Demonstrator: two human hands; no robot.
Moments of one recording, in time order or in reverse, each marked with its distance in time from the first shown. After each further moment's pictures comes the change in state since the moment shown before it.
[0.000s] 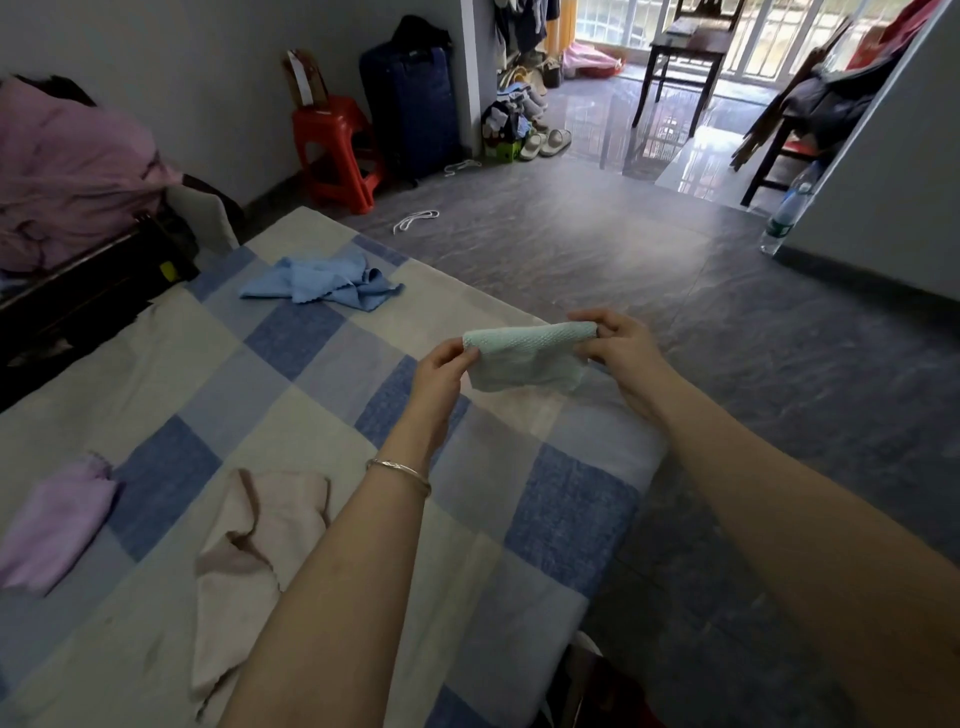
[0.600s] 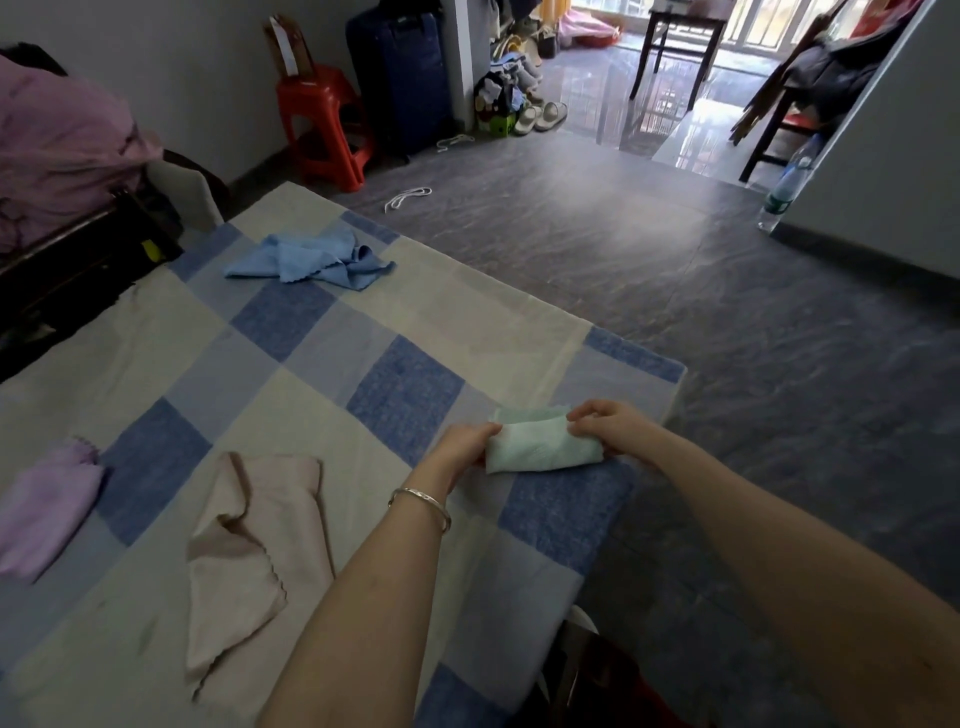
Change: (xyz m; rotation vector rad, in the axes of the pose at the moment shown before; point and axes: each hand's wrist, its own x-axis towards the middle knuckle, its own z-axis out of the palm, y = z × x) left_hand -0.034 -0.061 0.014 0.398 -0.133 -0.502; right_hand -0.037 0.080 -0.014 -0.475 -0.182 0.411
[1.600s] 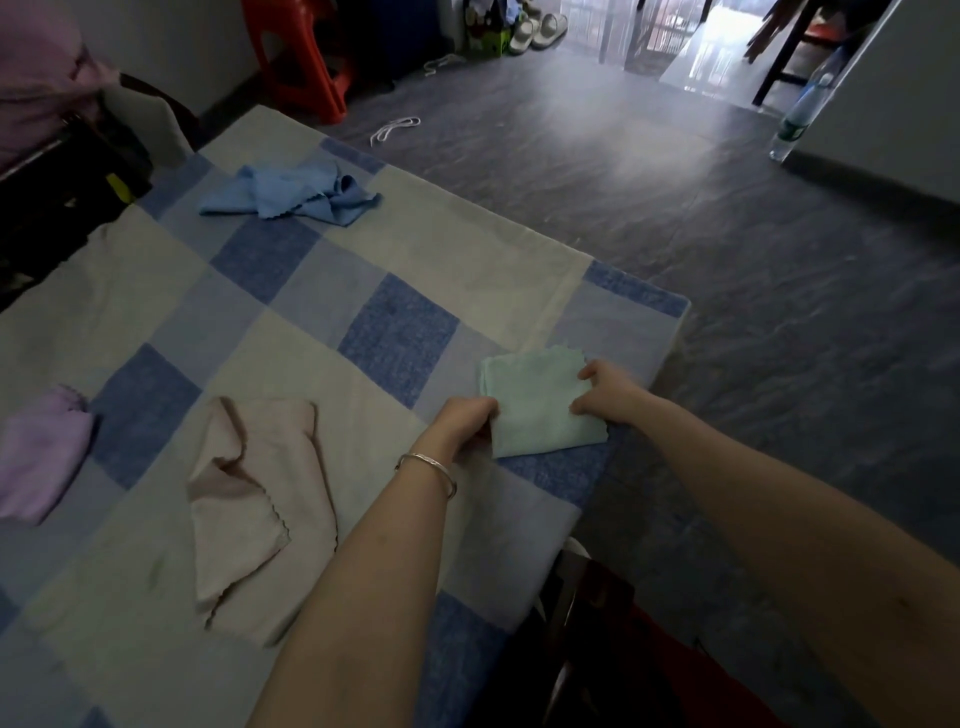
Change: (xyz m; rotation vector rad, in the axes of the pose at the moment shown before) left_hand 0.013 -0.044 0.011 0.061 0.010 -0.157; right_hand 0.008 0.027 0.023 -0.349 0.041 0.087
